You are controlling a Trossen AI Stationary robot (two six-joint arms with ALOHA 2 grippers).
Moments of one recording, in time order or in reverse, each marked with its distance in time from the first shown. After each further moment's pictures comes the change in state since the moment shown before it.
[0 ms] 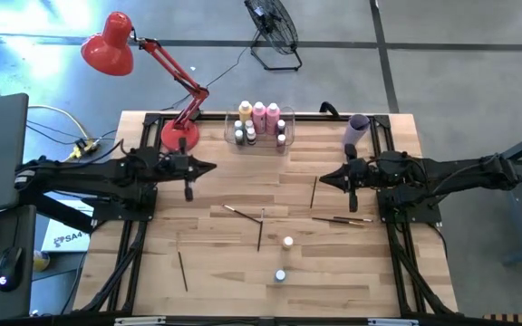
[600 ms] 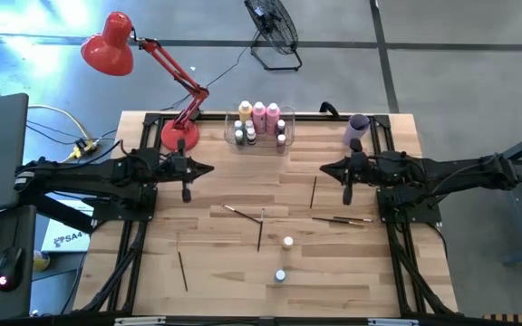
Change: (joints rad) left arm 0.000 -0.034 0.000 -0.103 -0.001 -0.003; right arm -0.001 0.005 0.000 0.000 0.193 0.052
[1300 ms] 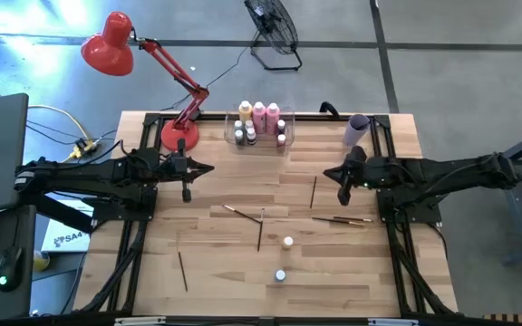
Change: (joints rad) left arm 0.000 0.000 0.000 0.001 -0.004 0.037; right arm 0.000 0.034 0.000 -0.249 0.068 0.270
